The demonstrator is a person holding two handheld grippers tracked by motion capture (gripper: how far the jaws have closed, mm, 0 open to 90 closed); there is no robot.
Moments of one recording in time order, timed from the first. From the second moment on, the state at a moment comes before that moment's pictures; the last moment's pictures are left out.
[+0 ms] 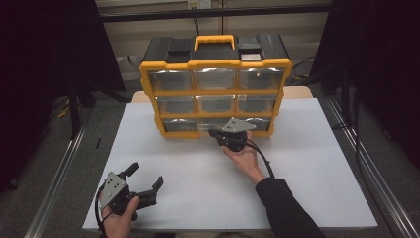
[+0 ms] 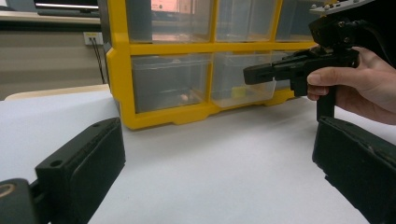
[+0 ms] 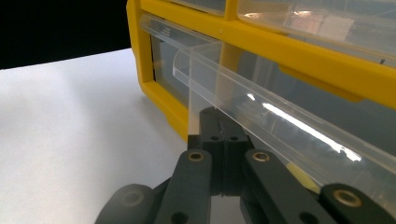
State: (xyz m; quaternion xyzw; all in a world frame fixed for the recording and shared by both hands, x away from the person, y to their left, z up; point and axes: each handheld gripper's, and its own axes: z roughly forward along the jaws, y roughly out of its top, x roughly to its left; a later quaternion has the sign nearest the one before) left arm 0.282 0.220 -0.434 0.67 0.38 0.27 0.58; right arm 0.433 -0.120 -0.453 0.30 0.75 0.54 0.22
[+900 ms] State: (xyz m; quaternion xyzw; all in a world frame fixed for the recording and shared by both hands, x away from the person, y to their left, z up) left arm 0.283 0.220 -0.435 0.67 0.38 0.26 0.58; right arm 0.447 -0.121 -0.454 0.31 0.75 0.53 0.23
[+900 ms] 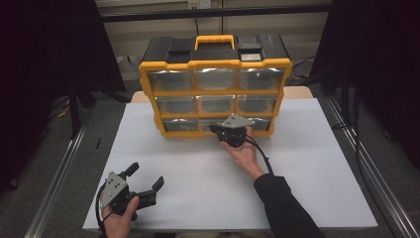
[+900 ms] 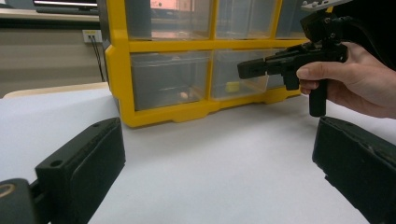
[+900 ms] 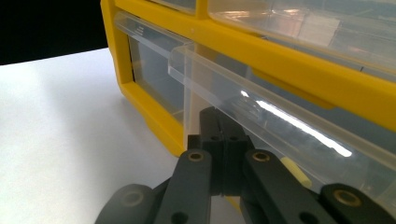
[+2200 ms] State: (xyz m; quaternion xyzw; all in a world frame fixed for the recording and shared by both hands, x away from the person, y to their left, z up) left arm 0.286 0.217 -0.435 0.68 0.38 0.26 0.58; right arm 0.456 -0.124 -0.458 0.32 0.75 0.52 0.24
